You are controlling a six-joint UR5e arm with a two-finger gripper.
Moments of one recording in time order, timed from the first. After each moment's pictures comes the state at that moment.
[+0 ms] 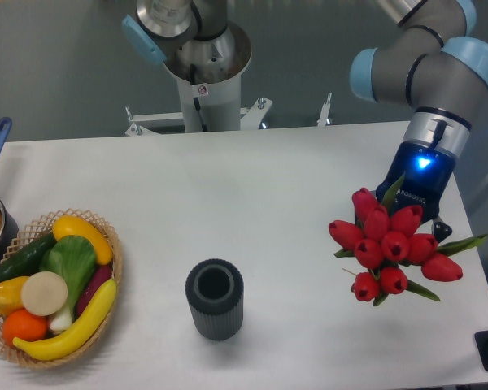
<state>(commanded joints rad) 2.85 -1.98 -1.55 -0.70 0.72 1.18</state>
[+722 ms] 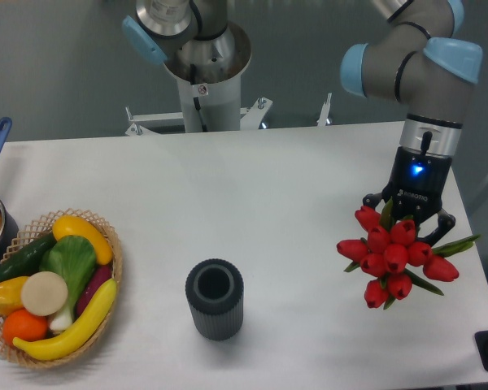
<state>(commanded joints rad) 2.84 -1.96 -1.58 -0.74 0.90 1.19</state>
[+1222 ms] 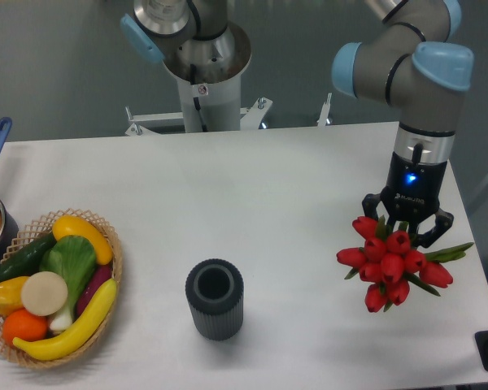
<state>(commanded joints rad) 2.75 -1.98 -1.50 -0.91 1.31 1.25</state>
